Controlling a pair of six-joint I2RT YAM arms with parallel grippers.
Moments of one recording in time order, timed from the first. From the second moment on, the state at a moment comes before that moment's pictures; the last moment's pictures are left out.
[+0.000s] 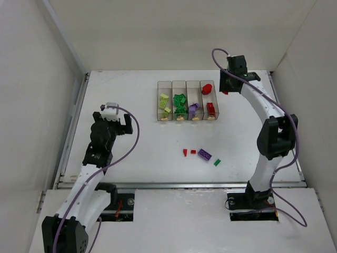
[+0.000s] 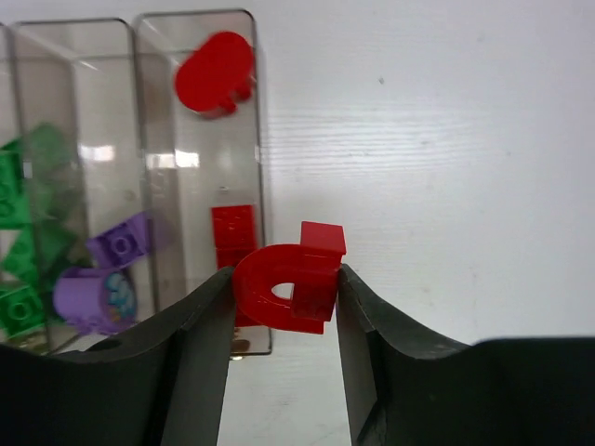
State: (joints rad) left arm -0.16 0.76 0.46 0.10 -0.05 -0.02; right arm 0.22 1.87 1.74 -0.61 0.13 0.16
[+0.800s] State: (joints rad) left arm -0.16 0.80 0.46 0.13 0.02 -0.03; right arm 0.22 2.03 1.78 -0.66 -0.04 0.19
